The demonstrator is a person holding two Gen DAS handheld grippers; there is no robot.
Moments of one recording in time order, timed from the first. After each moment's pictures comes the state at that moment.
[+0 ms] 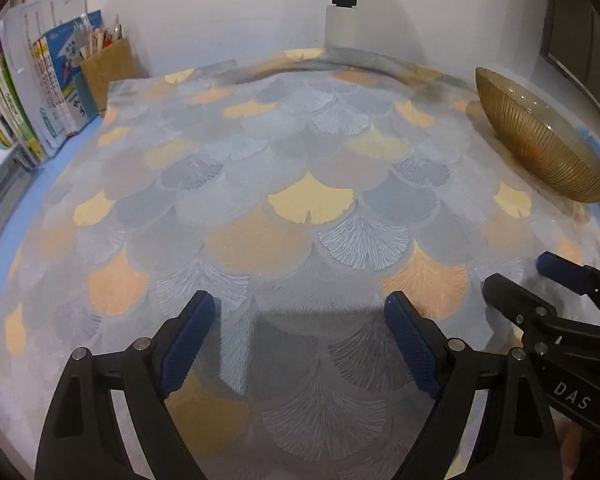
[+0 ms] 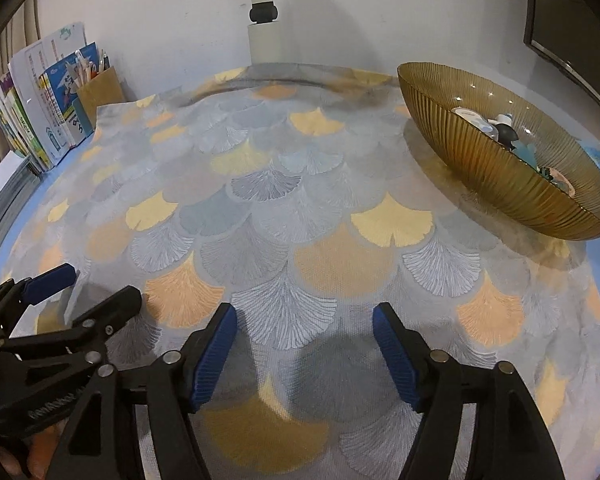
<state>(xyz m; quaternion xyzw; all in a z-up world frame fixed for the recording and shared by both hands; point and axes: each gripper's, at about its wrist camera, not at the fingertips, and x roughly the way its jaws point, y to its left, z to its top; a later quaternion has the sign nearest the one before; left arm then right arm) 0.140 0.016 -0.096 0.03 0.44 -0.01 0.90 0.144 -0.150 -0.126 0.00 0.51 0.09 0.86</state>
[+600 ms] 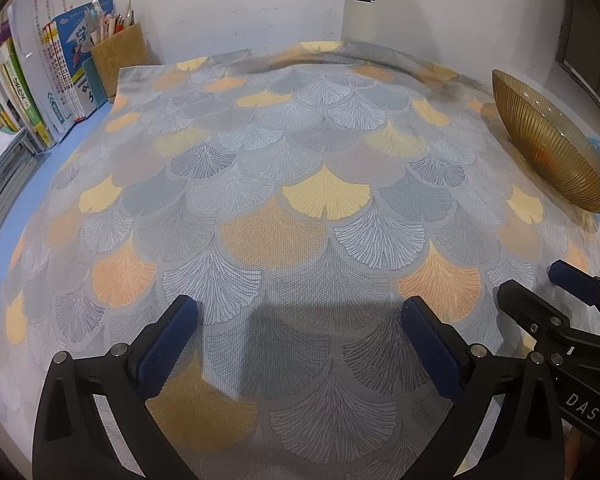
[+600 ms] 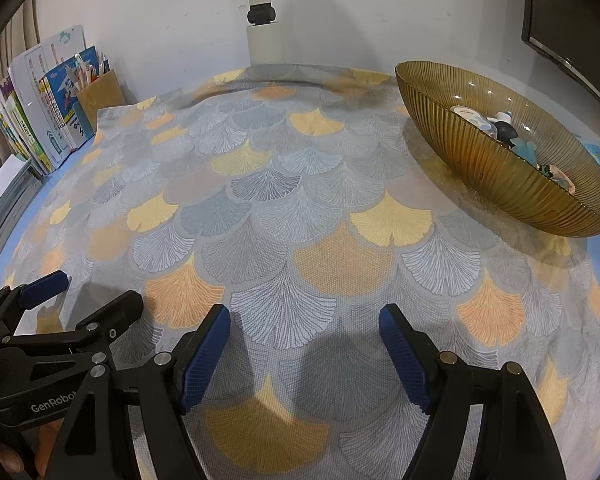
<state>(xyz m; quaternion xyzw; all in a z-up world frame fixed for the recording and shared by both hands) 0.144 0.024 -0.099 0.01 0.46 0.01 0.89 0.144 -0.153 -0.125 0.01 0.50 0.09 0.86</state>
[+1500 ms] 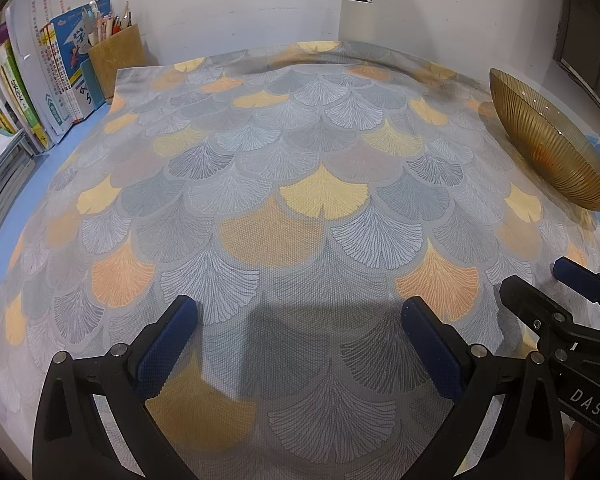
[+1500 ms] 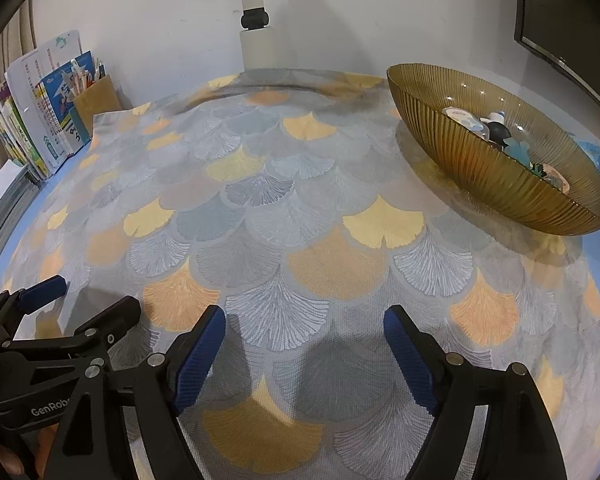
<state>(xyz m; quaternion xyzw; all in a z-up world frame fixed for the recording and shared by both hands) 0.142 0.020 -0.099 0.01 0.46 0.01 0.89 0.145 -0.157 -0.120 0.01 0.50 0.08 0.86</state>
